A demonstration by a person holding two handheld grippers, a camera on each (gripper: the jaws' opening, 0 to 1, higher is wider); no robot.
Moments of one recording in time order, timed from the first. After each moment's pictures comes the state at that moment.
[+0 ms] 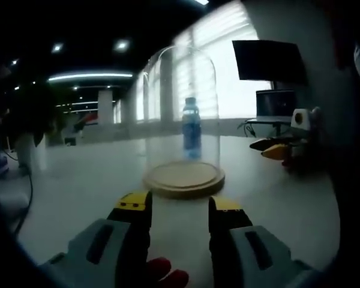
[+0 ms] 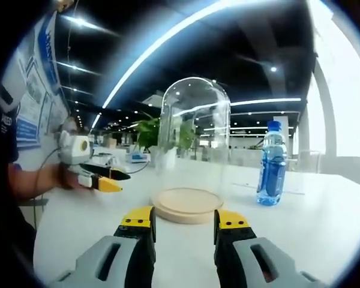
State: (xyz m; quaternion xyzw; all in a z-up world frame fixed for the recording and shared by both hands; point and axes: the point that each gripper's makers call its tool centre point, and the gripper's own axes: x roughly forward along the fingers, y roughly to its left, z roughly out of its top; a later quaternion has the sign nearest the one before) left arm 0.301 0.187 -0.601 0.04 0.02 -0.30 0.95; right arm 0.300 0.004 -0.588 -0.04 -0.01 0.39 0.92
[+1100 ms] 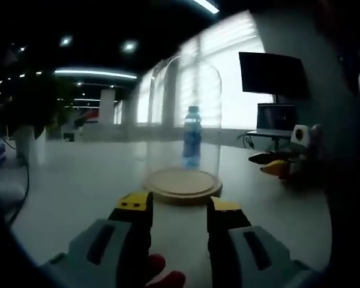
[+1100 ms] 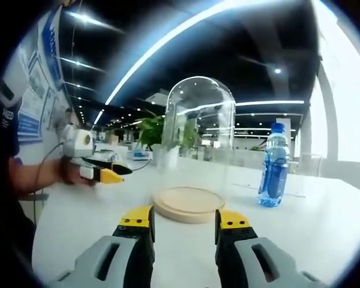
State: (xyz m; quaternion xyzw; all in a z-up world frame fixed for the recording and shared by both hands) left arm 0.299 0.187 -0.592 -0.01 0.01 -0.31 0.95; right arm 0.299 0.004 -0.589 -0.05 -0.01 0.39 0.92
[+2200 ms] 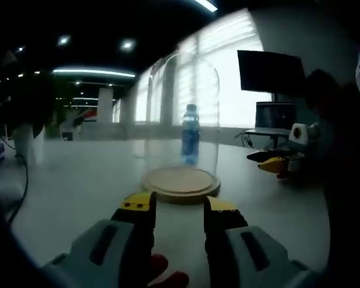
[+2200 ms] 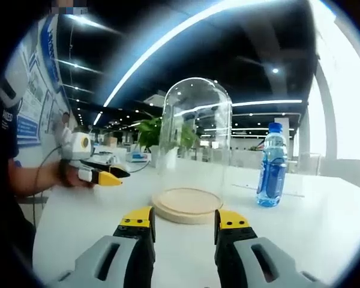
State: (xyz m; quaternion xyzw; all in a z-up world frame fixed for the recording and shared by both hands) left arm 0.299 0.188 -0.592 -0.02 0.02 -0.31 0.95; right arm 0.297 0.007 -0.585 -0.04 -0.01 0.39 0.92
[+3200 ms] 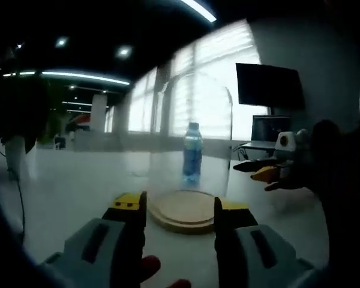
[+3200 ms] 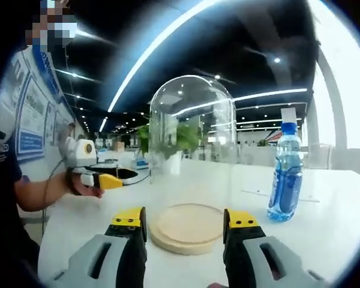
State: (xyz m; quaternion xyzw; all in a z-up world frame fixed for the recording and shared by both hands) left arm 0.336 0.196 -0.549 -0.03 -0.01 -0.35 0.94; right arm 0.342 0.033 -0.551 -0.01 0.01 0.43 0.90
